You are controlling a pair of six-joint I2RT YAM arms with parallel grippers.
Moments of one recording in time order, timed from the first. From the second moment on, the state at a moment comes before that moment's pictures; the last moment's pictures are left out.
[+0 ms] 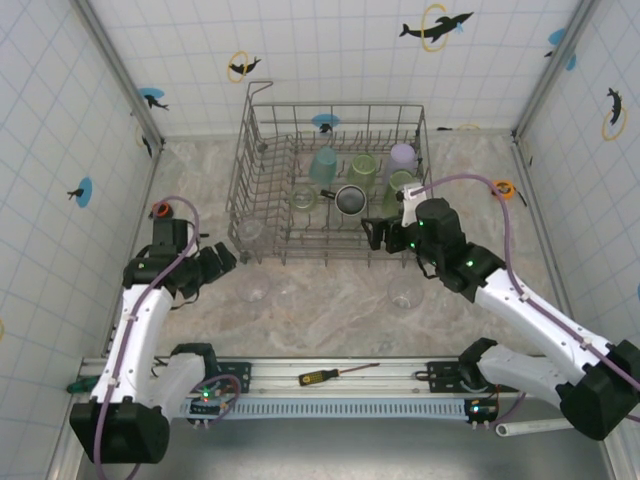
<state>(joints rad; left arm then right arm) -0.04 0.90 0.80 -1.00 0.22 -0.51 0.67 1.03 0.81 -0.25 0.03 0.34</state>
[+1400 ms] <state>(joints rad) -0.30 1.04 0.68 -0.91 0.10 -0.58 0.67 1.05 0.82 -0.25 0.02 0.39</state>
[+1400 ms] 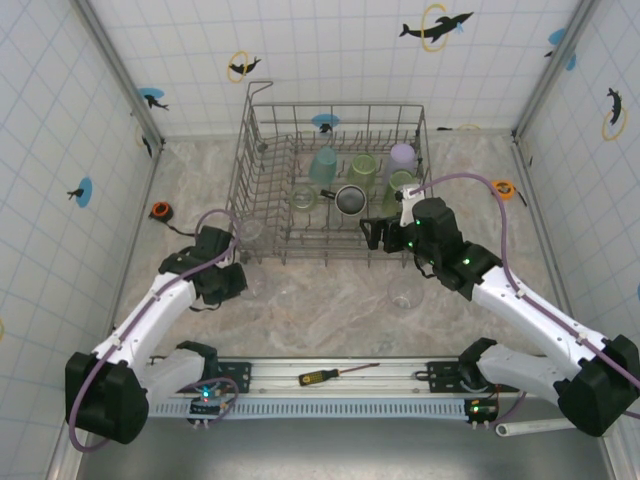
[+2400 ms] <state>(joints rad) -0.30 1.19 1.28 -0.91 0.57 -0.56 0.54 1.22 1.14 -0.32 -0.23 0.33</state>
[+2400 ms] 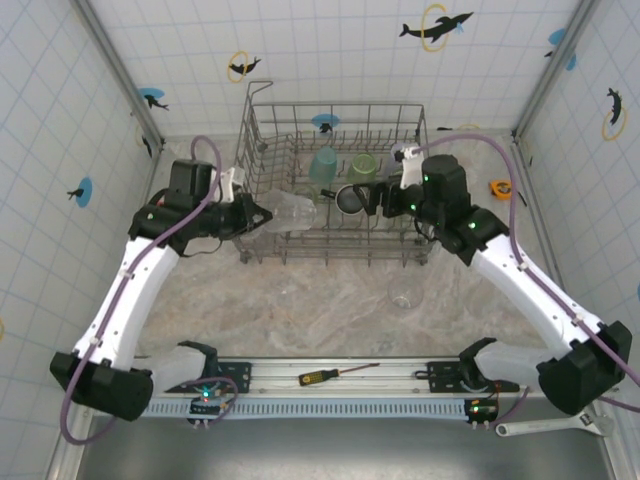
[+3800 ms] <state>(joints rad) -0.21 1.79 1.53 -0.06 1.11 -0.85 0.37 1.83 1.23 0.95 -0.88 1.16</state>
